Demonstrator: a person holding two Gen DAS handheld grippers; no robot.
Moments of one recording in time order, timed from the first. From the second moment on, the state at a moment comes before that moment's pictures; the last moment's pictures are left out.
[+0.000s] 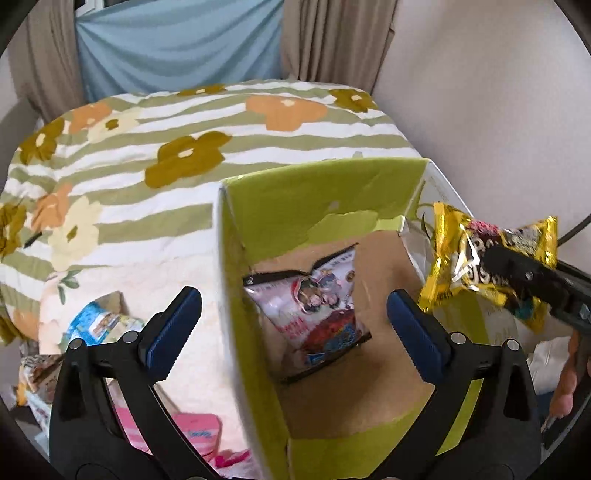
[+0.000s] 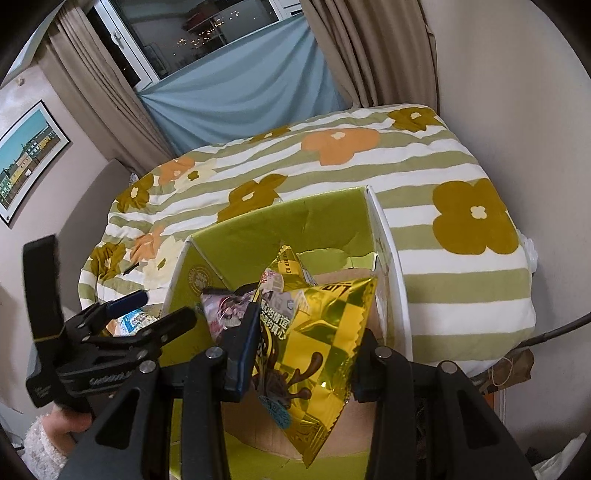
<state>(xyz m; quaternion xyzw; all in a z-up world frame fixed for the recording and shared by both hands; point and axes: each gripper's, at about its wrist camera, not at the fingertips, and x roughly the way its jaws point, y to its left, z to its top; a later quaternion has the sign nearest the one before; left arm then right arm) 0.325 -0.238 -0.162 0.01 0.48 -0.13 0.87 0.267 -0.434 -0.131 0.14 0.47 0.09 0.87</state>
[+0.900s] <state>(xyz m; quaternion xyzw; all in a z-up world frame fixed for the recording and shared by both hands) 0.279 -0.202 -0.146 0.03 0.46 -0.10 0.88 0.271 -0.408 -0.136 0.07 0.46 0.08 0.88</state>
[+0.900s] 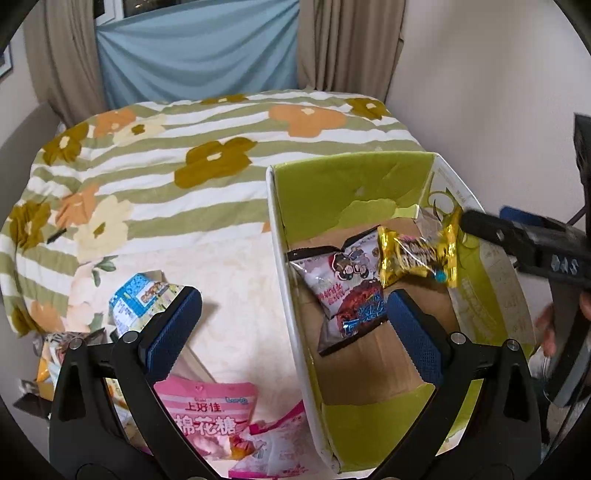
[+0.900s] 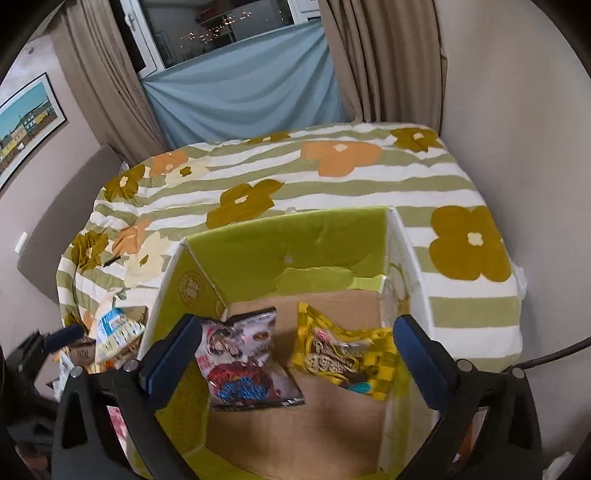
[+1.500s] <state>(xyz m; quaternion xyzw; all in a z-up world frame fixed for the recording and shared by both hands) 0.221 -0.210 -0.081 0.02 0.40 -0.08 0.91 0.203 -0.415 -0.078 0.04 0.41 0.11 0.90</state>
